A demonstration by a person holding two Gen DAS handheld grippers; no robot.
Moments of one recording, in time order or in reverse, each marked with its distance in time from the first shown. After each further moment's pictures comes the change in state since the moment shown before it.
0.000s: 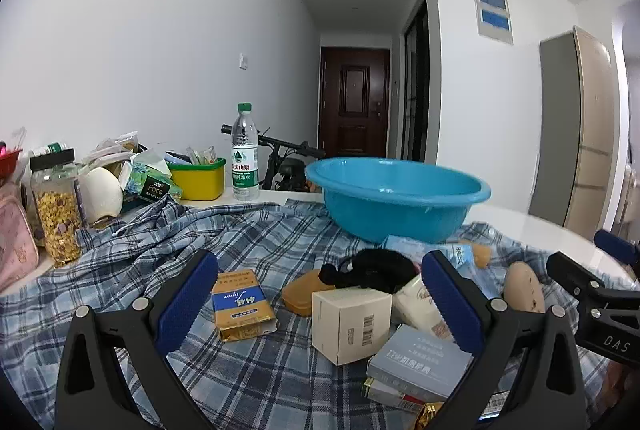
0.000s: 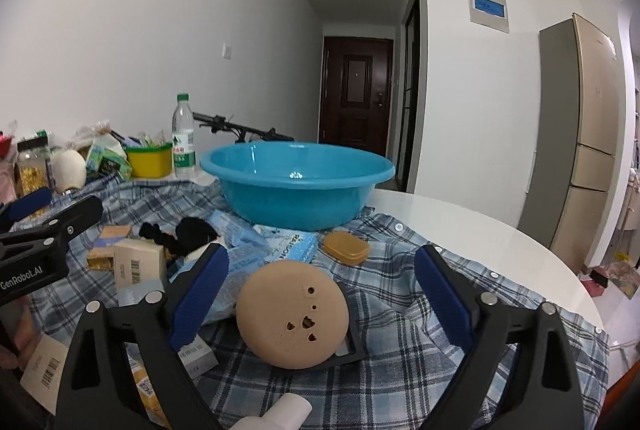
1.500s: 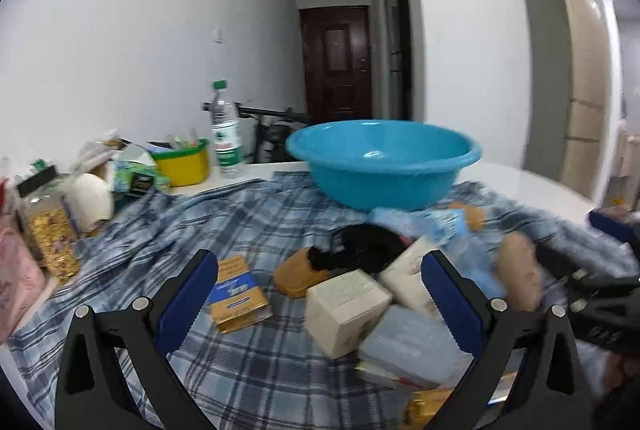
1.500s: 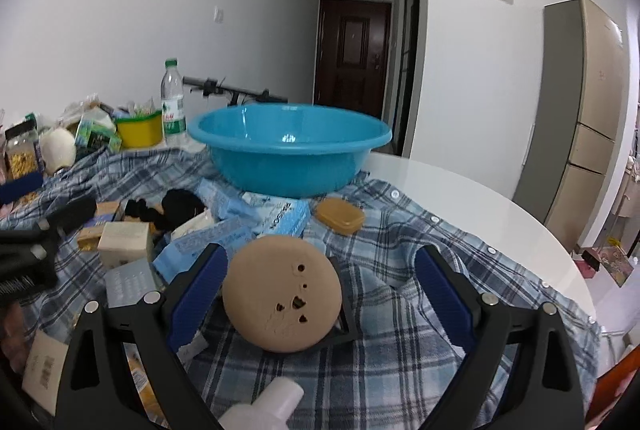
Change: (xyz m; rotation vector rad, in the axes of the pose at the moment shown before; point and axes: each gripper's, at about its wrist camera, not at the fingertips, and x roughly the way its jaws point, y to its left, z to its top) left arm 0.014 -0.008 0.024 0.083 0.175 -0.060; right arm 0.016 -0.006 0.008 0.002 0.166 -0.012
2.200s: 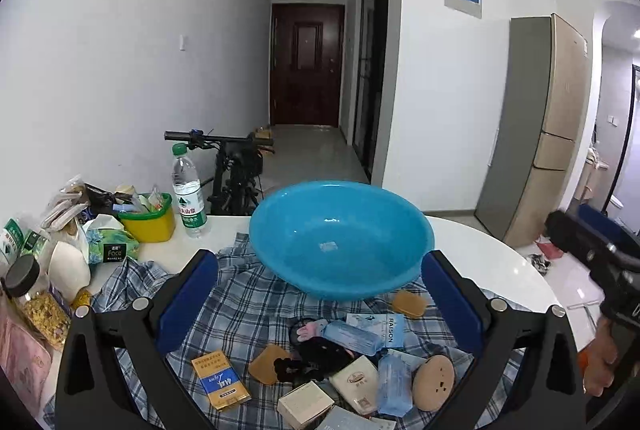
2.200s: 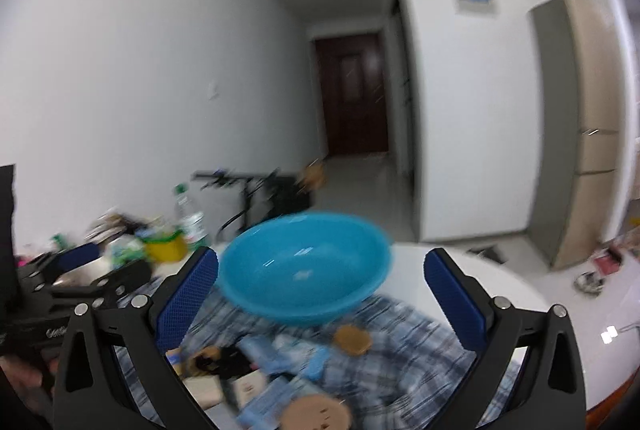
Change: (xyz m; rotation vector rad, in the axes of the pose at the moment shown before) left arm -0.008 -0.002 0.181 -0.021 0.041 -0.119; right arm -0.052 -0.040 0.173 0.159 -0.122 0.109
